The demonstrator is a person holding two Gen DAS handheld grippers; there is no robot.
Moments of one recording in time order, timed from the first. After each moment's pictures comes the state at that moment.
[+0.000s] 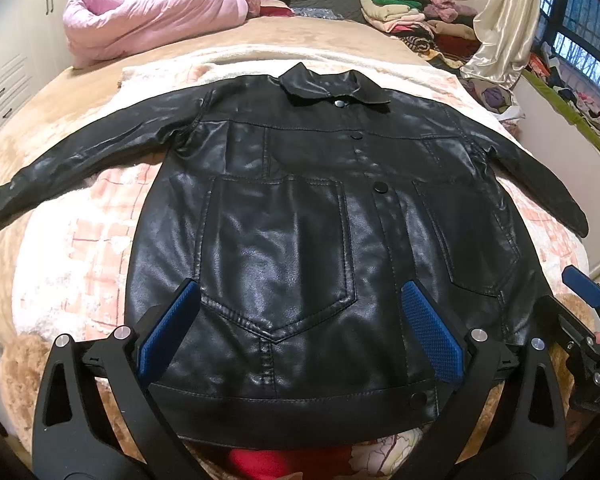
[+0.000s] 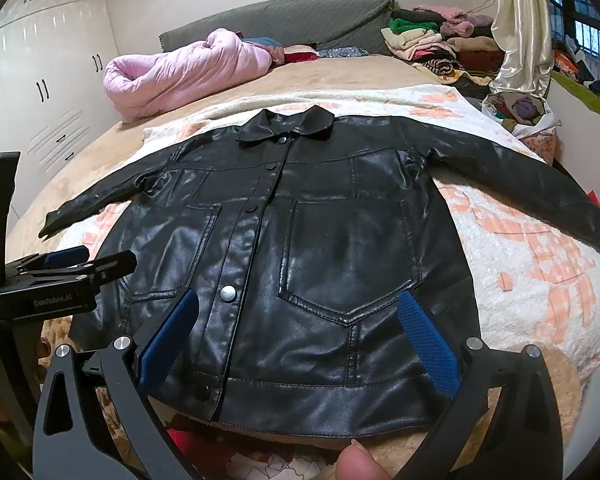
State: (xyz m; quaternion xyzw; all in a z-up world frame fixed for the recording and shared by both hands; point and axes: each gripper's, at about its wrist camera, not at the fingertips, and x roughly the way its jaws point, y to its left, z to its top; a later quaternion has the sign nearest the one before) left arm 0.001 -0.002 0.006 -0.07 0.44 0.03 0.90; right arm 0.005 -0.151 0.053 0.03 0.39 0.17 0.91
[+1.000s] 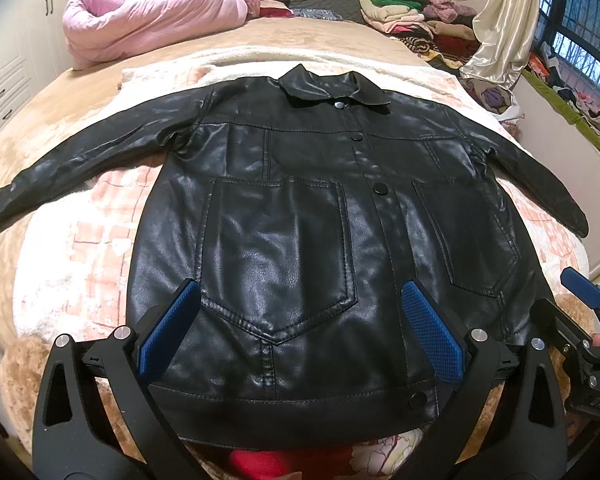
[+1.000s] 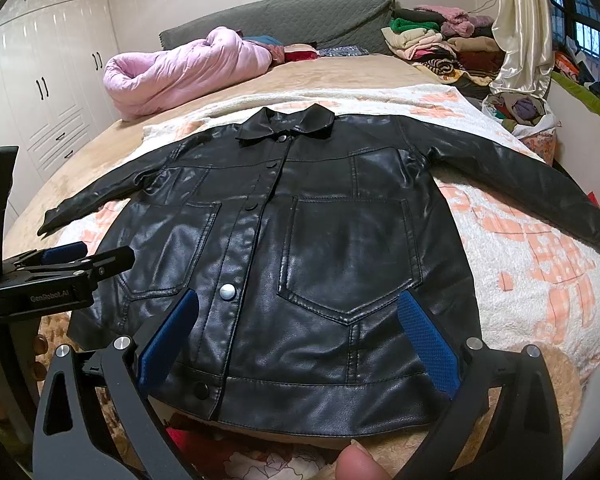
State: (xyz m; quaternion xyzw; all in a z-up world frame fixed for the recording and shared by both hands) left arm 0.000 -0.002 0.005 -0.07 0.44 0.03 0.90; right arm 0.005 -0.149 0.052 0.03 0.39 0.16 0.91
